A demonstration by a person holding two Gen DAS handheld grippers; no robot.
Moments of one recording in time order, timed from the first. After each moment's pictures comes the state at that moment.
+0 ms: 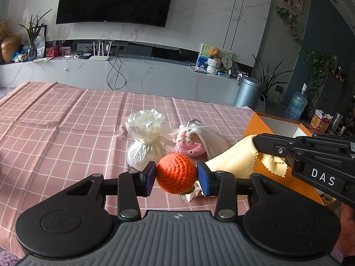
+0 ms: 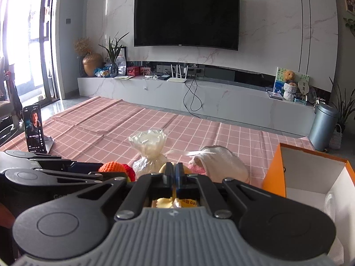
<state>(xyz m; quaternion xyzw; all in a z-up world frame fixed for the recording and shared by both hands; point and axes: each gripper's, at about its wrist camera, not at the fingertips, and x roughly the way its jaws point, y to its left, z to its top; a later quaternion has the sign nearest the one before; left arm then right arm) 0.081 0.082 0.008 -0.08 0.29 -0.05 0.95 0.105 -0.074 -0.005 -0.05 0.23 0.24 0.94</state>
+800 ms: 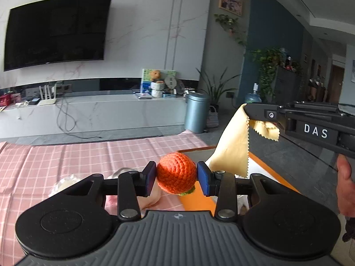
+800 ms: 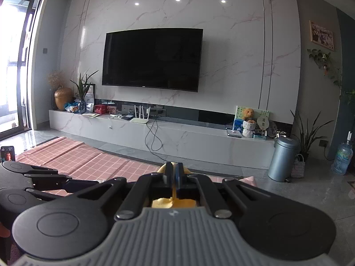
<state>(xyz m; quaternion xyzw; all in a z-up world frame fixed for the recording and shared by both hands) 0.110 -0.022 0.072 -0.01 0.22 -0.18 0.96 0.090 -0.189 0.086 -0.04 0.13 0.16 0.98</state>
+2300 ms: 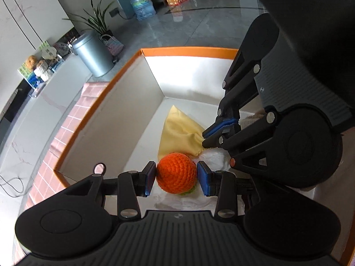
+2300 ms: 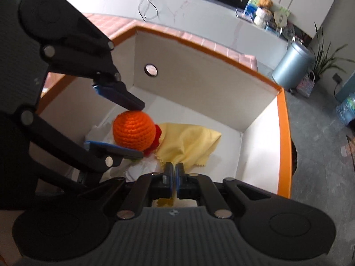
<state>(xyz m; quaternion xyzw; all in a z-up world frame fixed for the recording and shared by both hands) 0.231 -0.194 -0.071 0.36 0.35 -0.38 0.78 0.256 -0.268 -0.085 -0.17 0.45 0.15 0.87</state>
